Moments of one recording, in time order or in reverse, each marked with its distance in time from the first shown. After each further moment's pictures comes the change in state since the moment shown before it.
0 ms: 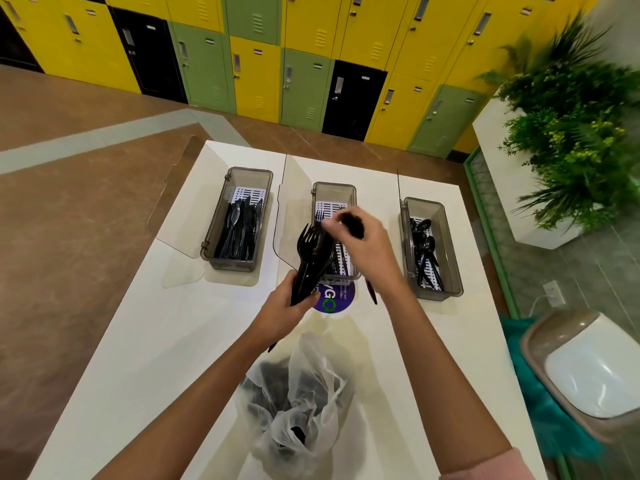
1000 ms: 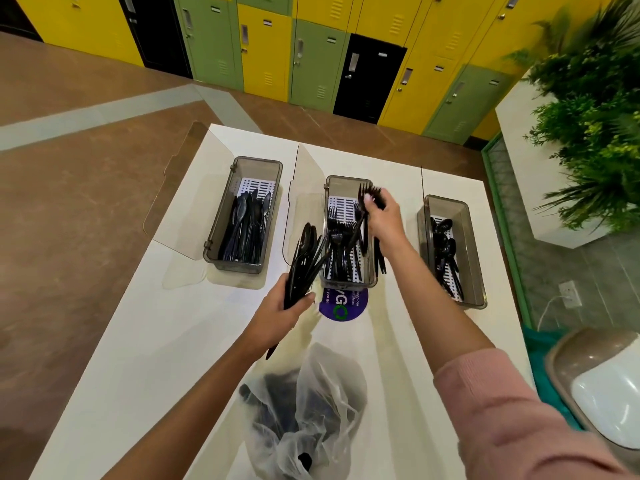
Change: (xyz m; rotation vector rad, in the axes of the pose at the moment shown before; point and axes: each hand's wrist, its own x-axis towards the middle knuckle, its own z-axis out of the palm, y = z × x) left_hand 0.023 -0.025 -0.021 -0.099 0.046 -0.098; right_hand 0.127 0.095 0.007 0.132 0.180 0.326
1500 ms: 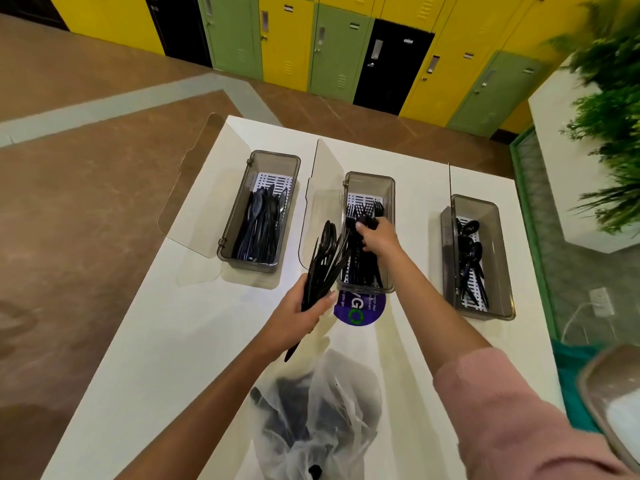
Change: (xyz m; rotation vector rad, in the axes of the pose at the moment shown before) left_hand 0.005 0.006 0.003 -0.089 -0.068 -0.009; right_hand 0.015 0.043 0.031 -0.336 -0.095 0.212
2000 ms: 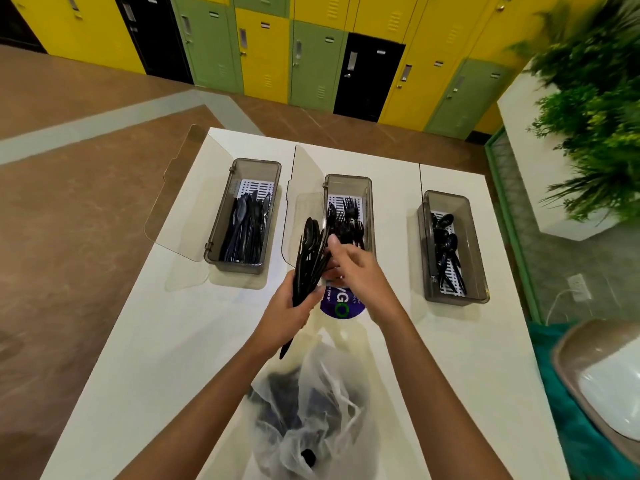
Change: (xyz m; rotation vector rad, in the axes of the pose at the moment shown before) left_hand -0.006 0.004 0.012 0.027 0.081 0.017; right_hand -0.156 -0.008 -0.019 0.284 -0.210 -0.161
